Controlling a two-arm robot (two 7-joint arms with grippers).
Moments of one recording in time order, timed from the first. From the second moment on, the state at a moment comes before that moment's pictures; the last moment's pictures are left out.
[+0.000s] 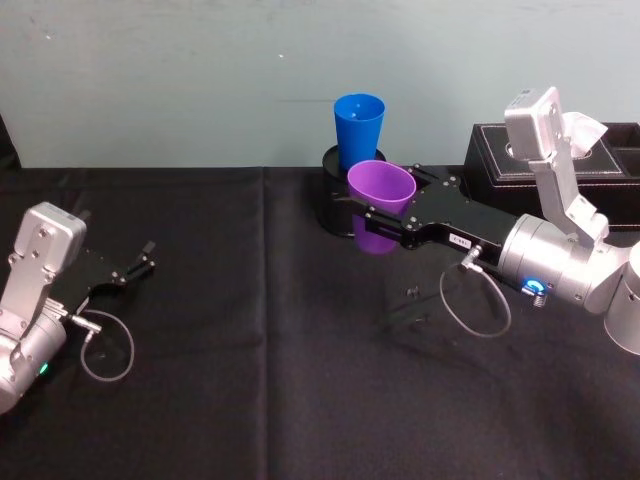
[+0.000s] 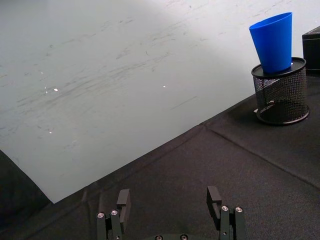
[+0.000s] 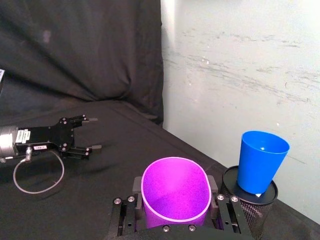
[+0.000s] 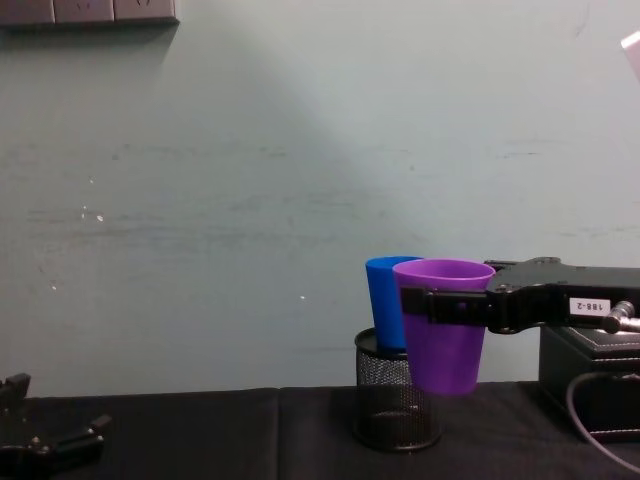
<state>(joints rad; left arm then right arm) -0.20 0.60 0.45 -1.41 -0.25 -0.12 0.03 0.40 0.48 -0.43 -1.49 0.45 0.11 0.56</state>
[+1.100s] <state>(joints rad) -0.20 0.60 0.45 -1.41 -0.25 -0.12 0.03 0.41 0.49 -0.44 -1.49 0.45 0.11 0.55</state>
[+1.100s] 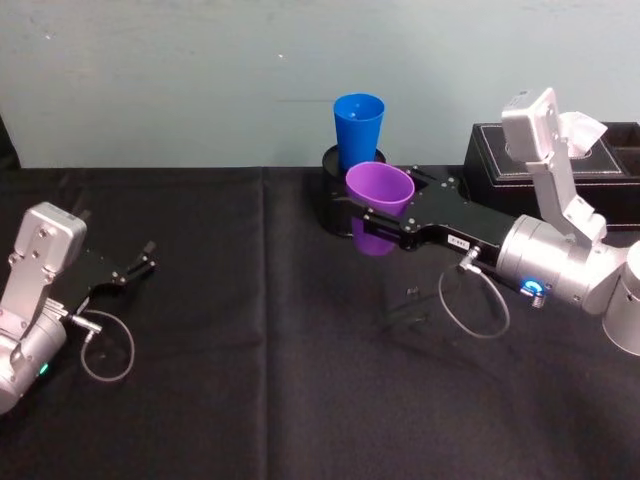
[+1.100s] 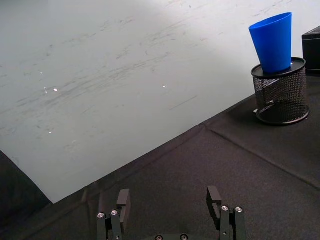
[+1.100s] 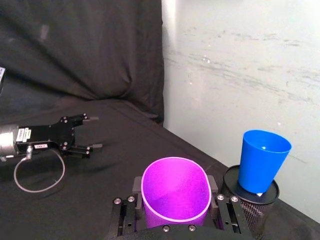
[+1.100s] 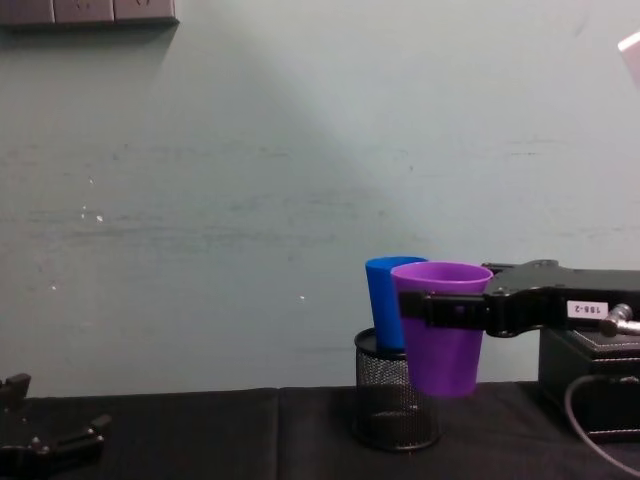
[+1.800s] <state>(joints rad) -0.20 0.60 0.45 -1.41 -0.25 -0.12 0.03 0.52 0.35 -0.46 -1.25 0.36 0.02 0.45</state>
